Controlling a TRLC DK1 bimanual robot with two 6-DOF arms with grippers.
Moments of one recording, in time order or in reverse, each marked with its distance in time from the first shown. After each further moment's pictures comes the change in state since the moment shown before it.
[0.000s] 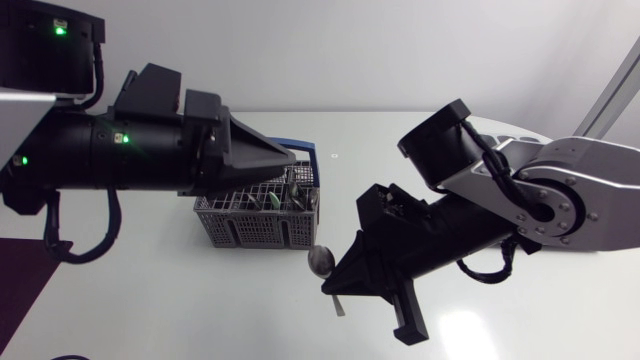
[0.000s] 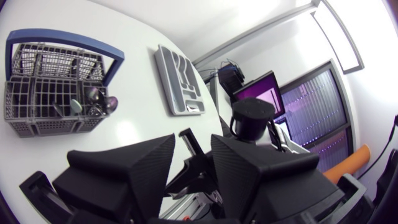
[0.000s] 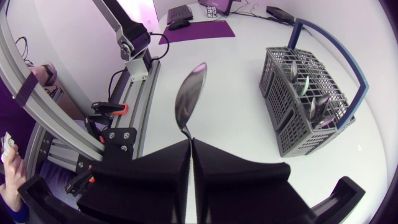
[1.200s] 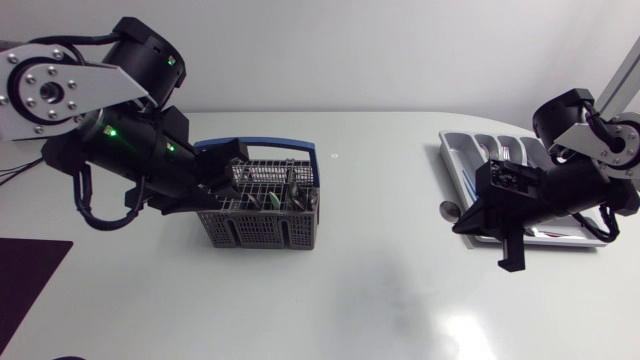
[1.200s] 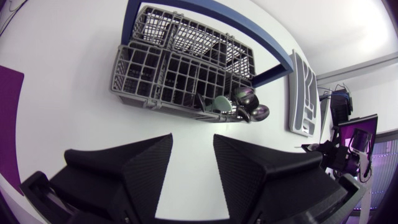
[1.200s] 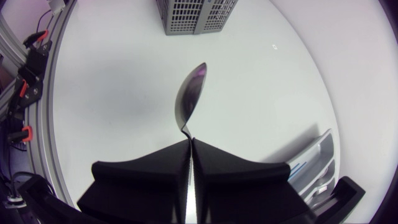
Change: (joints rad) left arm 0.056 0.272 0.223 -0.547 -0.520 0.039; right arm -0.663 0.038 0.048 -0.212 0.317 -0.584
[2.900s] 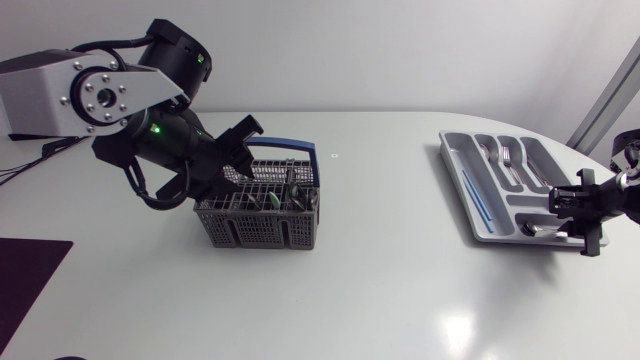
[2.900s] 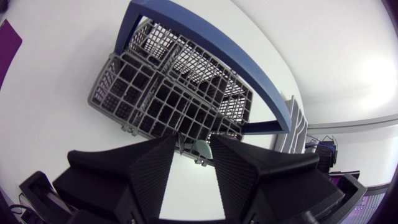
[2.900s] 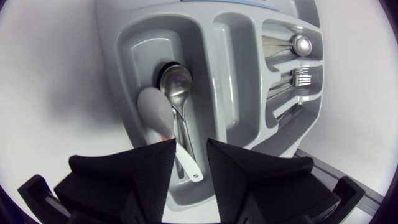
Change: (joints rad) left arm -0.019 0.109 0.030 0.177 -0.074 -0.304; right arm -0.549 0.546 0.225 0.433 0.378 -0.590
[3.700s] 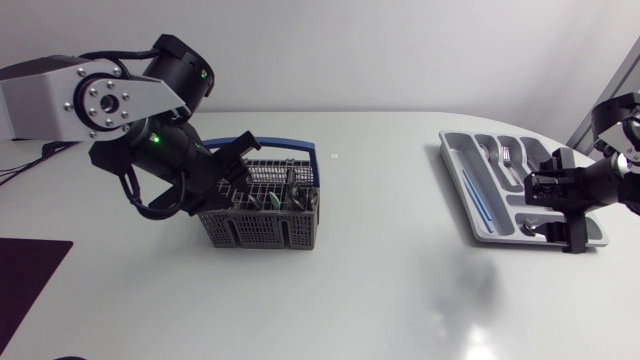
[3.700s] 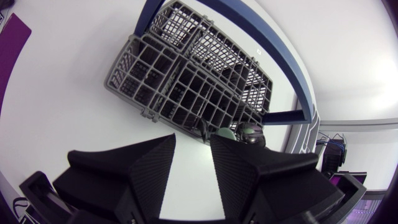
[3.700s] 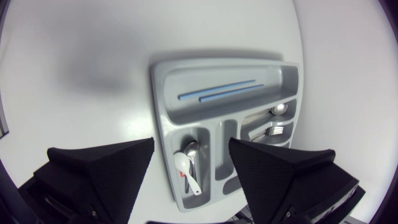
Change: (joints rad) left arm -0.001 0.000 -0.018 -0.081 -0.001 0.000; right arm 0.266 -0.409 -0.179 -0.215 -0.016 0.138
